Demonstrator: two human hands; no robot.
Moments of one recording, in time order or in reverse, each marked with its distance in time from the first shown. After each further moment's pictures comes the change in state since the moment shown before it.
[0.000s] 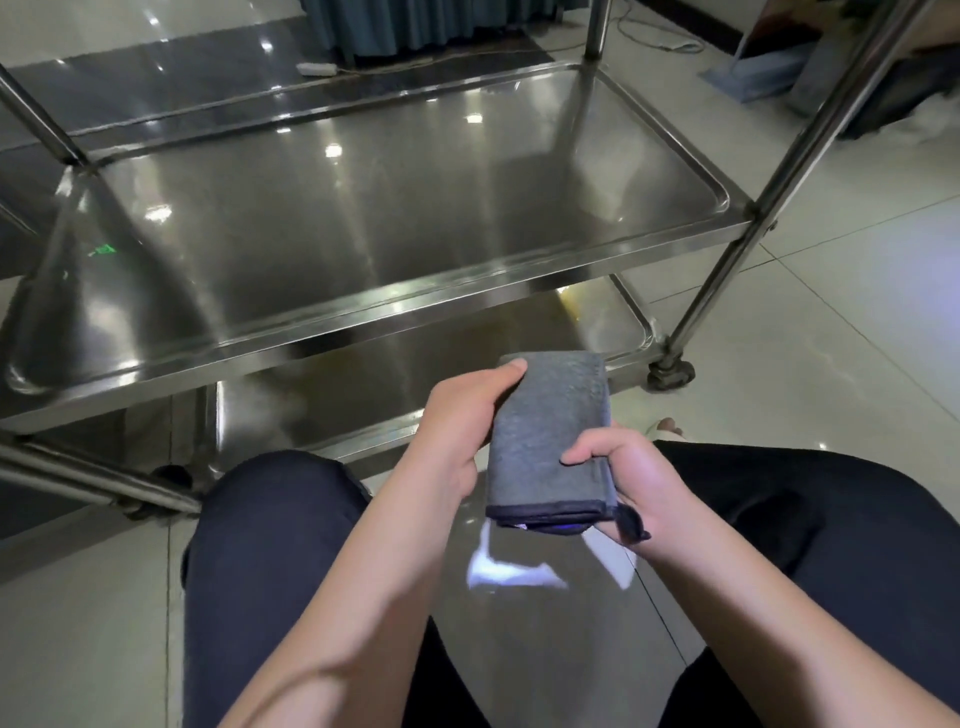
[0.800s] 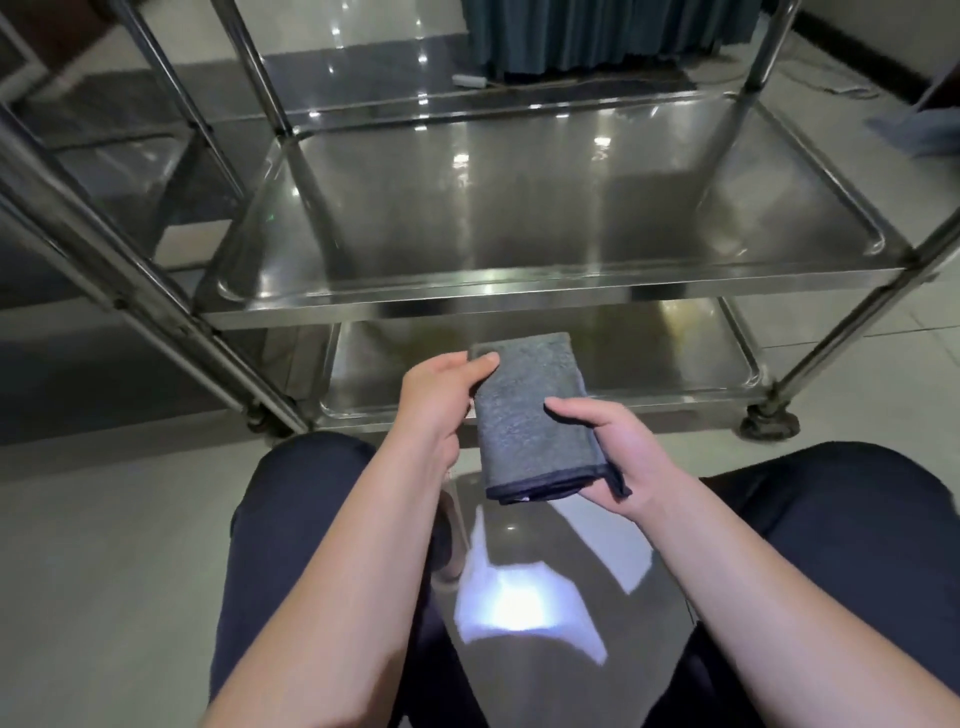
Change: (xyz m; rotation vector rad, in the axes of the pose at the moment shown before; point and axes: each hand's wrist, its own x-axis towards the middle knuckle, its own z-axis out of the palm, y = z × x) left_hand -0.026 -0.009 -0.099 -0.139 0.359 0.152; right_hand 0.018 0.031 0.067 -0.278 -0.211 0.122
